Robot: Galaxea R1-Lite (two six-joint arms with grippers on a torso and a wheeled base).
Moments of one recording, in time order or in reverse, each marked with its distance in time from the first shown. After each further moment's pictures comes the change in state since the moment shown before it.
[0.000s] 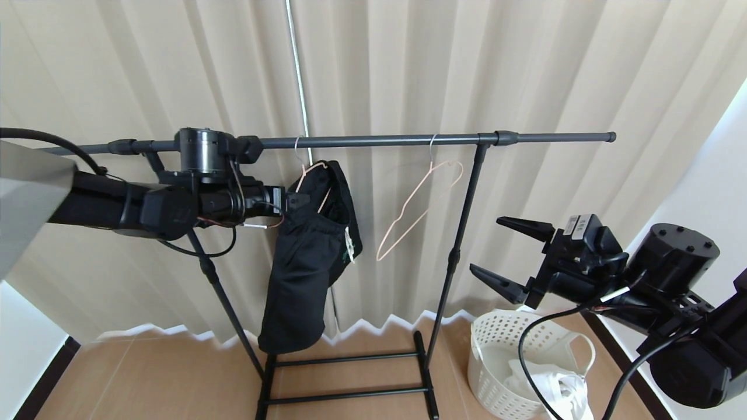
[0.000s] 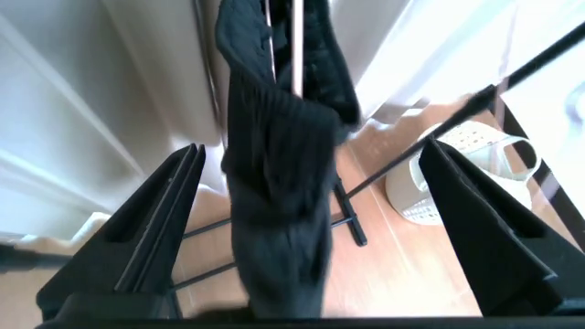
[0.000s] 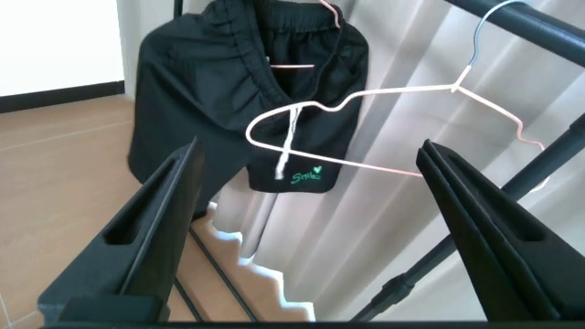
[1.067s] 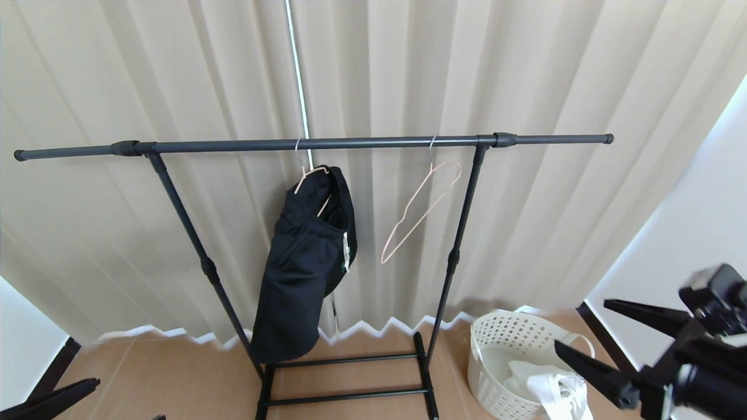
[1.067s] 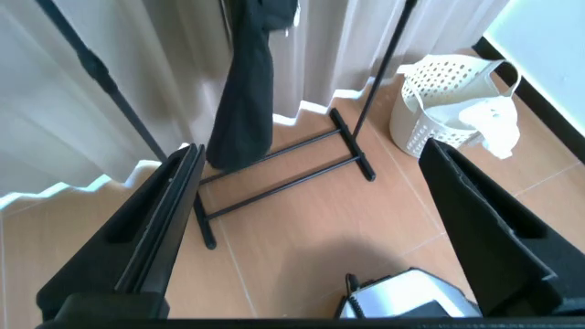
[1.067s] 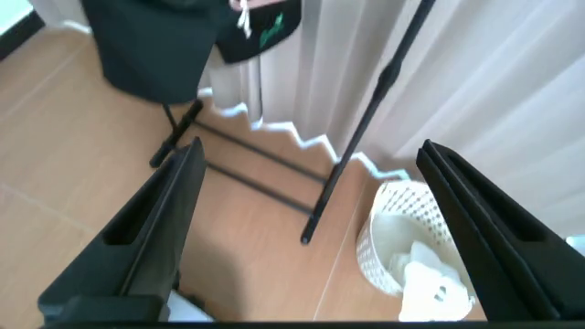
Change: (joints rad) left arm -0.030 -1.353 1.315 -0.026 0.063 0.106; right arm 0.257 -0.837 0.242 0.979 -0.683 0.214
